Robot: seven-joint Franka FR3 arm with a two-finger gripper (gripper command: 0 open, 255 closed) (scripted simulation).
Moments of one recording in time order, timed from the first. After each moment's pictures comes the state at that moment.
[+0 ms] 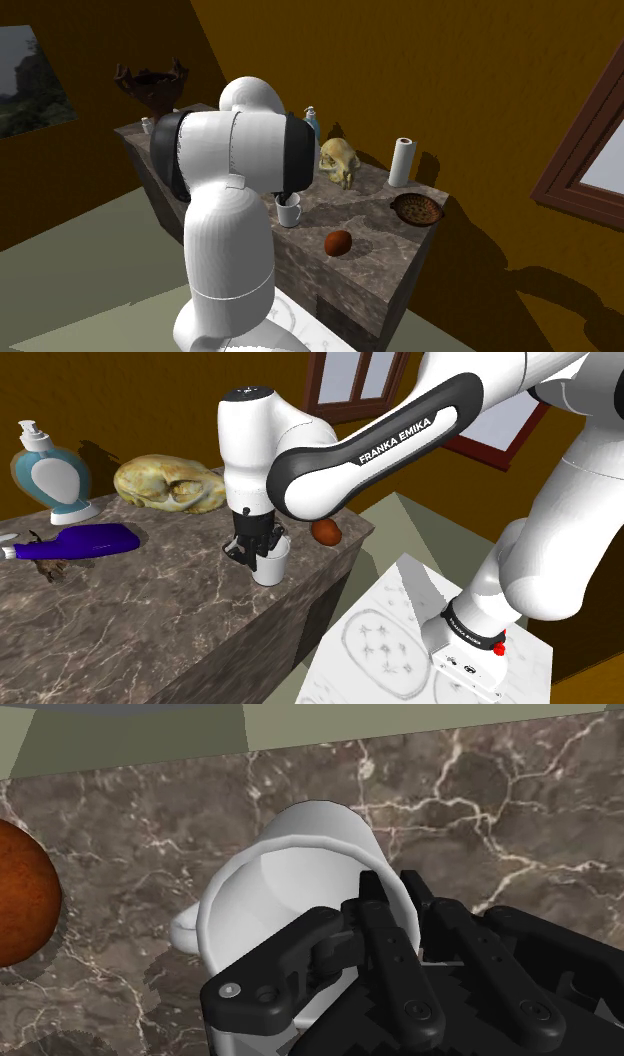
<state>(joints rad) 0.18 0.13 0.51 -2.14 -0.13 2.19 0.85</state>
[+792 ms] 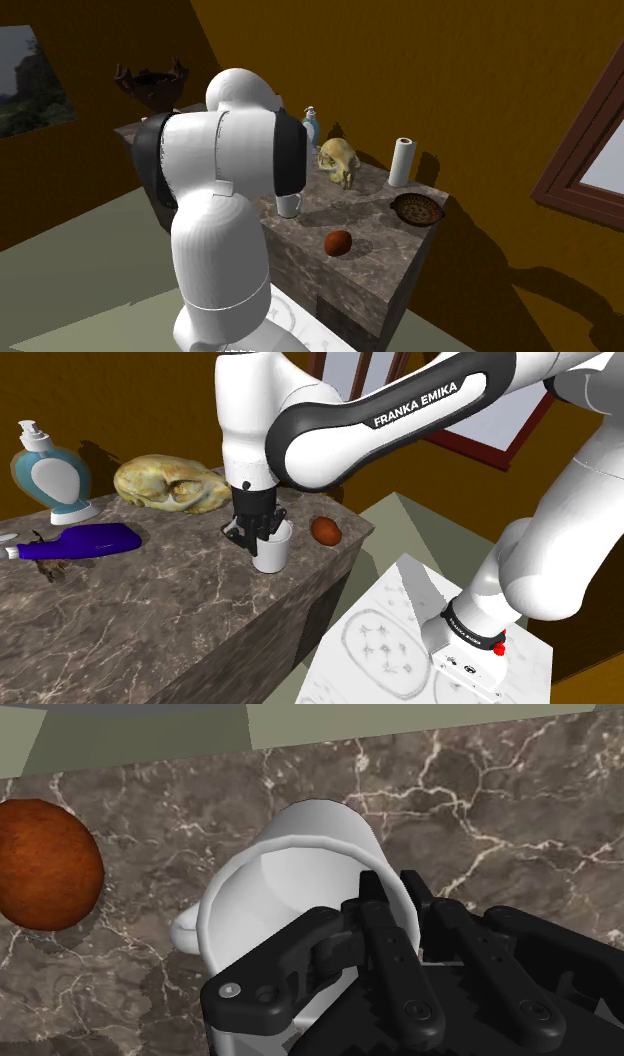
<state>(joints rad) 0.17 0.07 0.52 -2.08 -0.08 2.08 0.81</state>
